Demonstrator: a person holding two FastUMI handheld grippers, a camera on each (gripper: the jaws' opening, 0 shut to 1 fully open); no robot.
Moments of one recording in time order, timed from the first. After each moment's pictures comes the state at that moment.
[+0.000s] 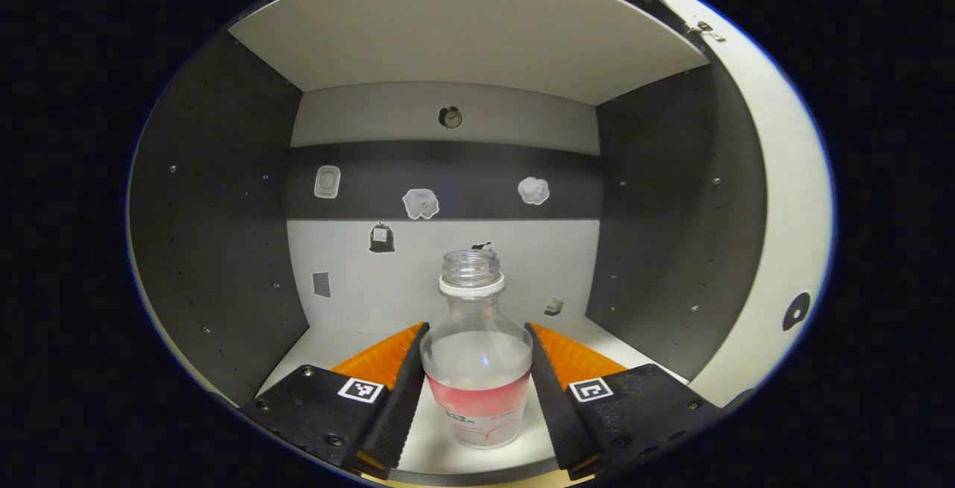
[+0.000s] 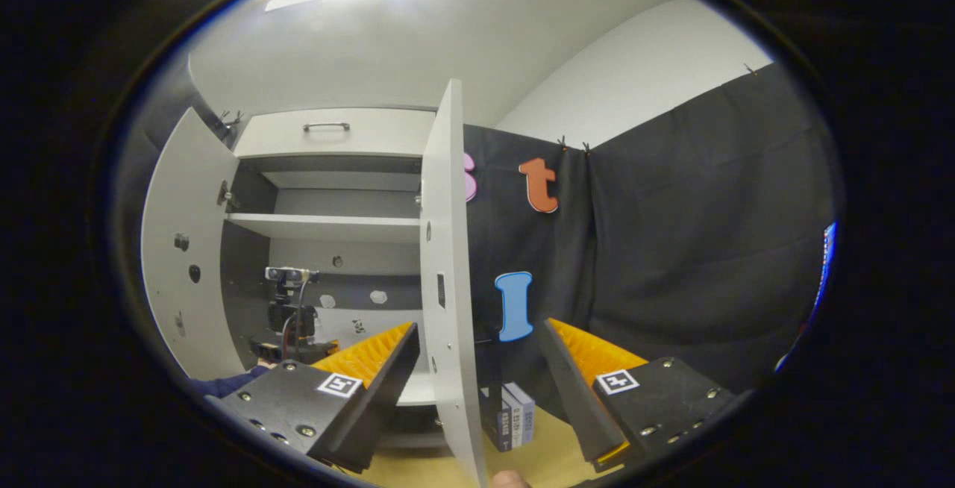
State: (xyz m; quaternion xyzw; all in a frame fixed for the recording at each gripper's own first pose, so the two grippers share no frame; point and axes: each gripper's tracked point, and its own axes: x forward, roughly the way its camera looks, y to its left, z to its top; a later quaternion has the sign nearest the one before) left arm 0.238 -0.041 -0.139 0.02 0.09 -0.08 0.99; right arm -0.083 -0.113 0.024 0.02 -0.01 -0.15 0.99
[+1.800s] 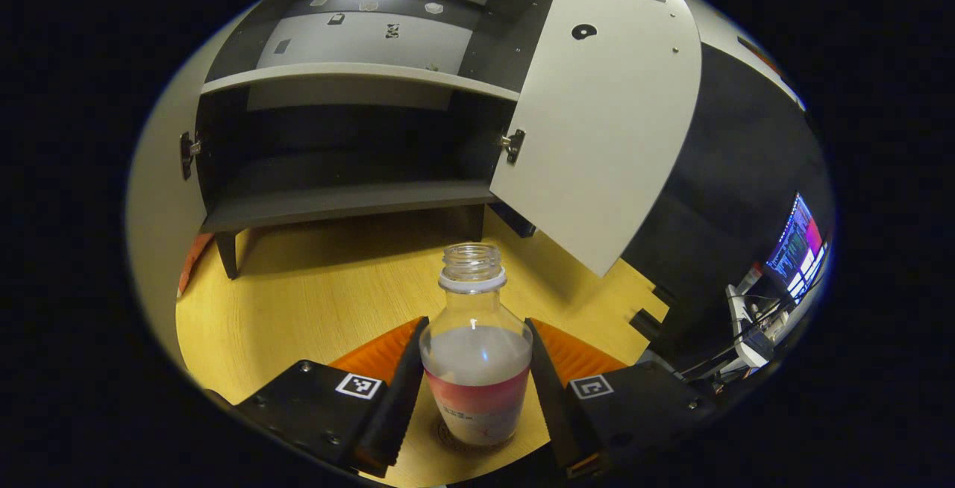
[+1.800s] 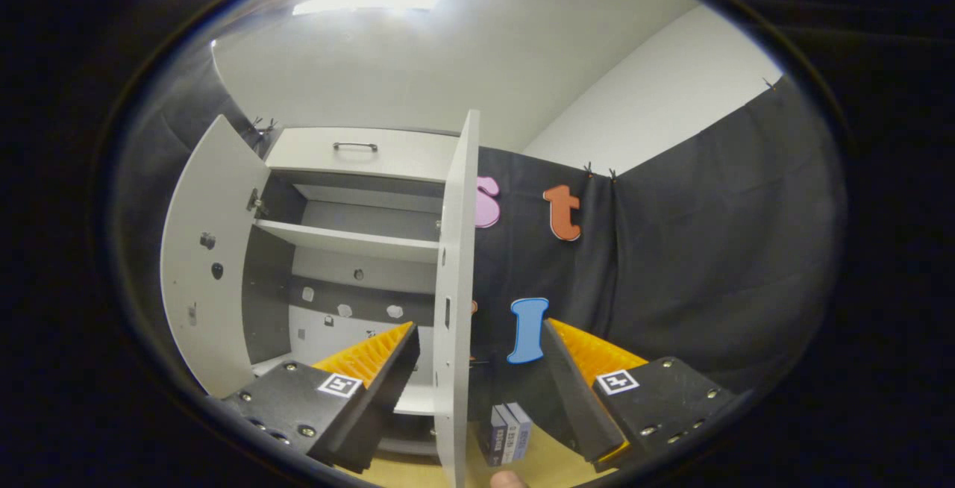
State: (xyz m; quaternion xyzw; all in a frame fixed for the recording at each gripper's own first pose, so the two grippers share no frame) left arm -0.113 -0.078 -0.420 -0.04 0.35 -0.26 0.90; right arm -0.094 -0.120 0.051 -0.02 -0.05 -0.11 0.99
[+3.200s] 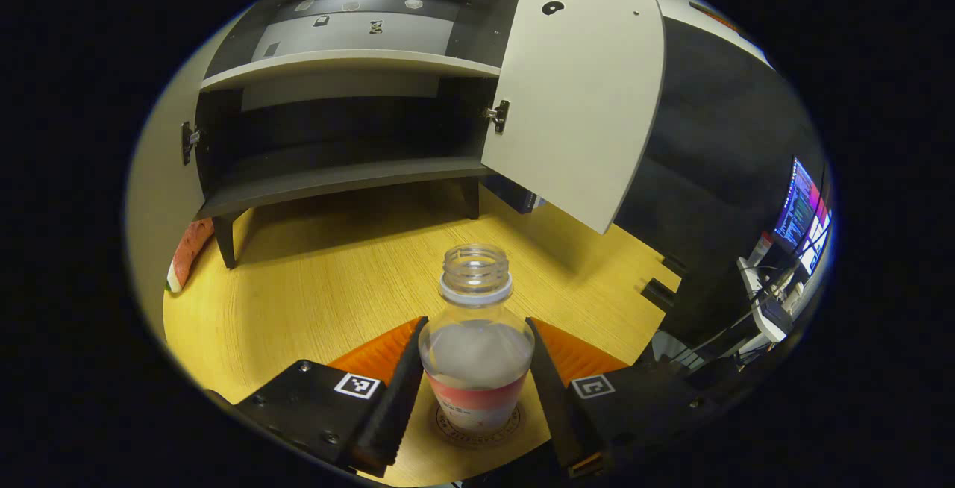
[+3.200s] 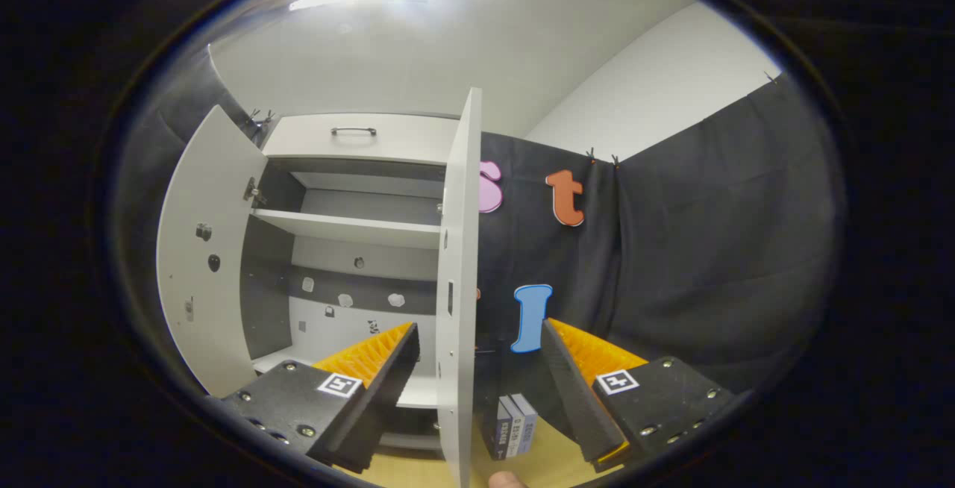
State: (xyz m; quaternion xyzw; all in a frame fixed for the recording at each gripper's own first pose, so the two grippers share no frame) left arm -0.151 -0.078 -0.450 0.00 0.35 -0.27 0.90; right arm -0.074 -0.111 0.031 -0.01 -0.03 -0.09 1.00
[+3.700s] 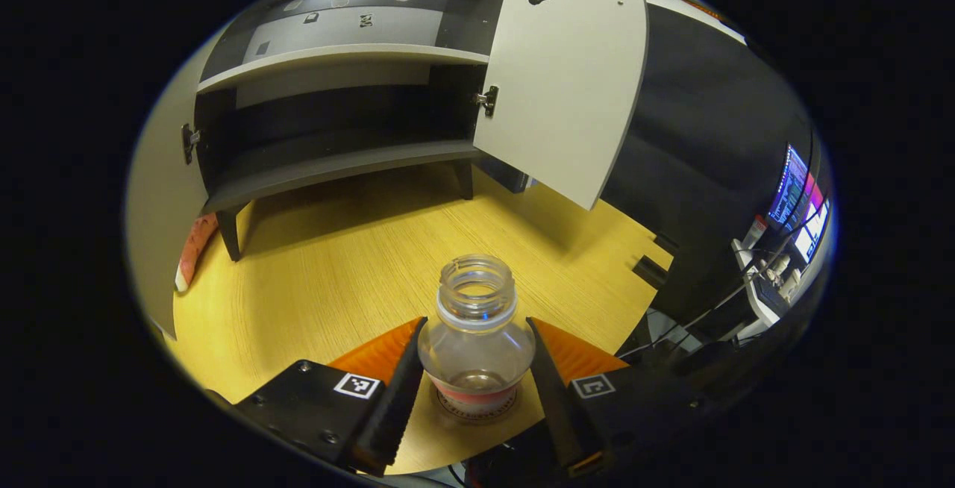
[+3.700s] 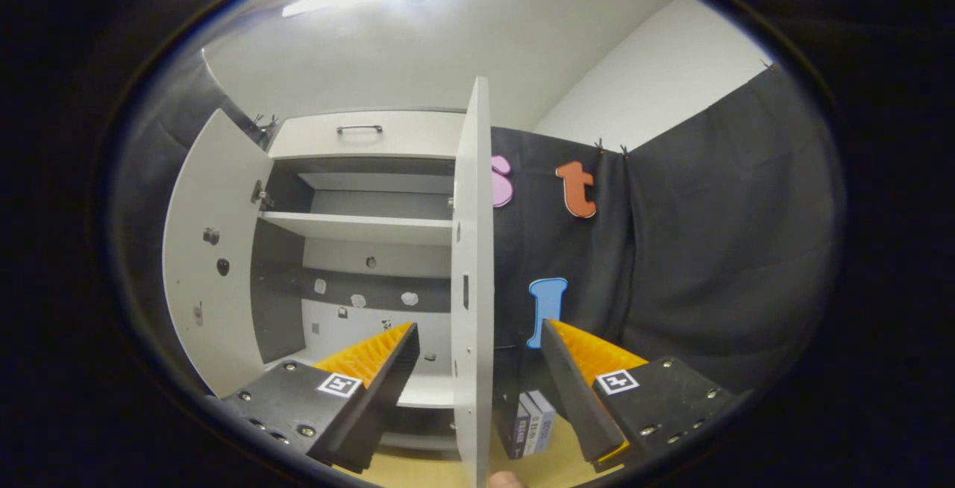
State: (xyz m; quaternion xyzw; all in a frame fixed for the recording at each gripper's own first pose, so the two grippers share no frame) left arm -0.171 -0.069 -0.446 0.03 0.37 -0.28 0.88; right arm -0.065 -0.105 0.020 0.01 -0.02 -0.08 1.00
